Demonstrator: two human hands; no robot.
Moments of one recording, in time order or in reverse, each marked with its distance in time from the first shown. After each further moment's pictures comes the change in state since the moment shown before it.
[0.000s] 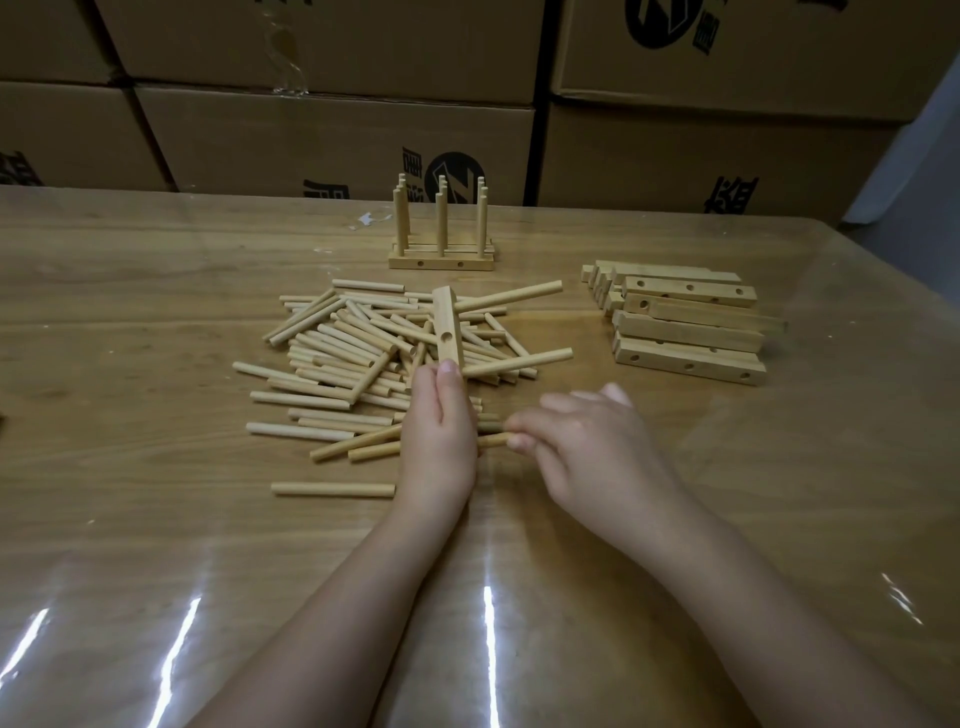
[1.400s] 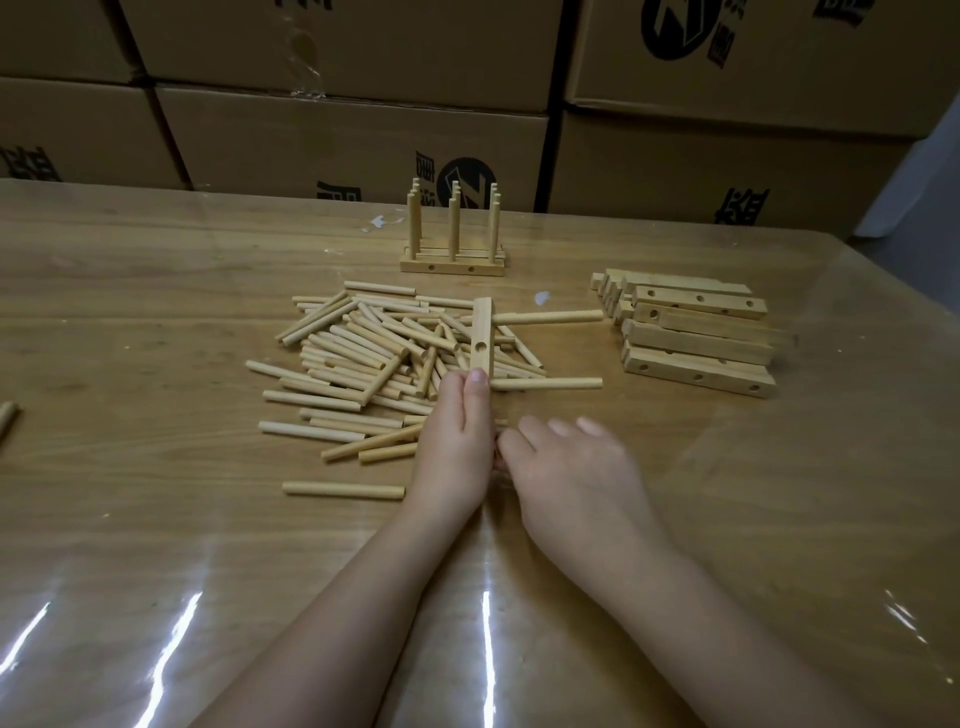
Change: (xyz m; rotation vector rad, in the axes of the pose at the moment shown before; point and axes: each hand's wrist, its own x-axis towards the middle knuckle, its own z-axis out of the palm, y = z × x) left_hand 0.001 -0.003 -0.003 0.100 -0.133 0.002; right_hand -0.001 -0.020 0.026 -0.319 0.186 -0.064
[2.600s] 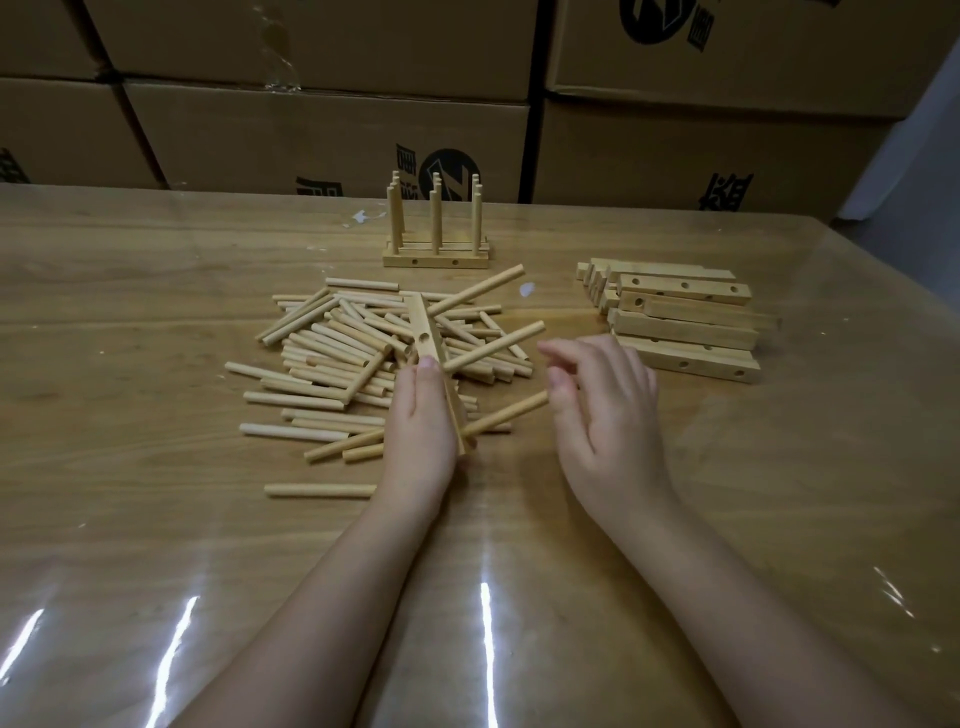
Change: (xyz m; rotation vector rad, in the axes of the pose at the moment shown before) left_hand 0.006 0.005 -0.004 -0.146 0.150 -0.207; right_hand 0.005 0.033 0.002 0.524 0.332 0.267
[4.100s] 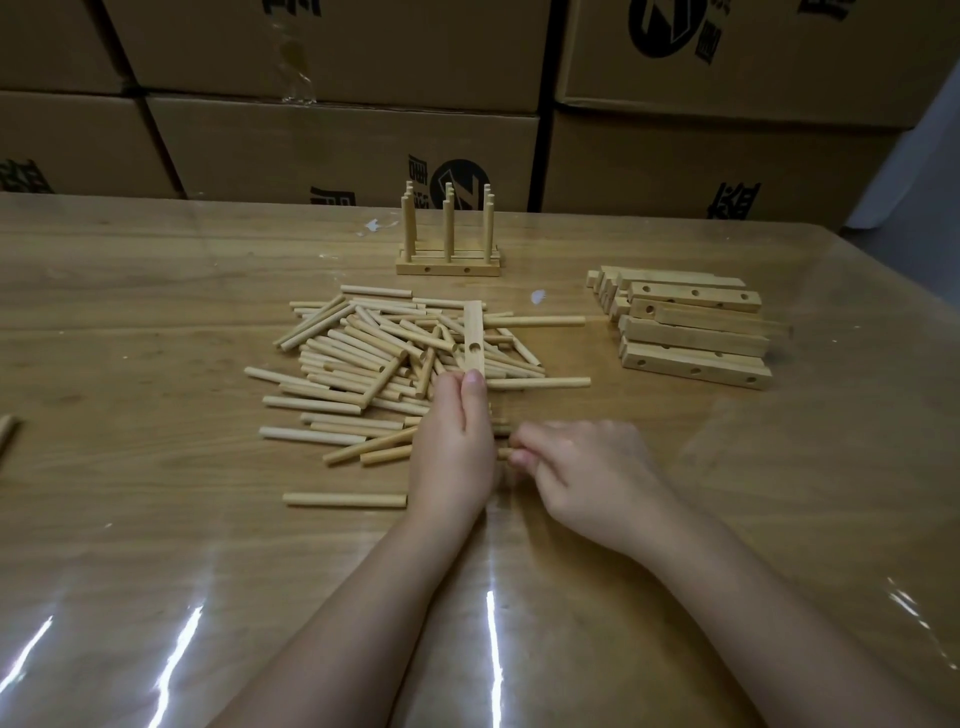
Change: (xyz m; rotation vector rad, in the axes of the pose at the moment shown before) left_hand -0.011 -0.003 0.002 0.223 -0.071 0.225; right_hand -0.006 -0.001 0.004 -0.213 -0.555 -0.157
